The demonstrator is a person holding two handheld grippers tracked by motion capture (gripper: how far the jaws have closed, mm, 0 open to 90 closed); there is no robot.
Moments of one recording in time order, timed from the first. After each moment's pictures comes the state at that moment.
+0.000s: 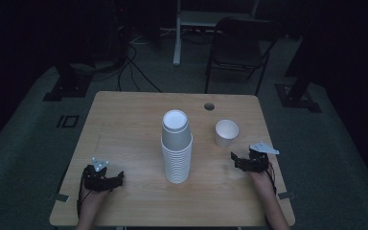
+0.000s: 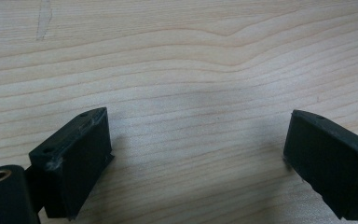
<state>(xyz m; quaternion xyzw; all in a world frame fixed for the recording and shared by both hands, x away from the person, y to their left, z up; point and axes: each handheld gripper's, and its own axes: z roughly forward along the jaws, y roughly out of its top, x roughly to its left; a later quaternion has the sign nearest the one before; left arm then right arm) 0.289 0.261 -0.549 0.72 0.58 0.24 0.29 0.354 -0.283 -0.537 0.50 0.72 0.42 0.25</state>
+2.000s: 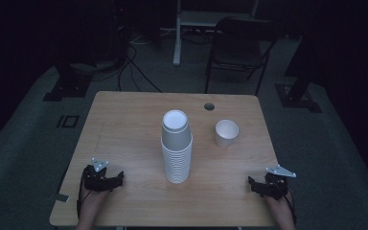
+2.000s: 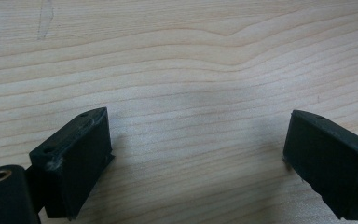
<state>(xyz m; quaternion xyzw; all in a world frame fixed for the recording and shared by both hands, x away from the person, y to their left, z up) 0.289 0.261 -0.549 0.72 0.58 0.24 0.29 0.279 -0.326 -0.555 0.56 0.73 0.32 0.23</state>
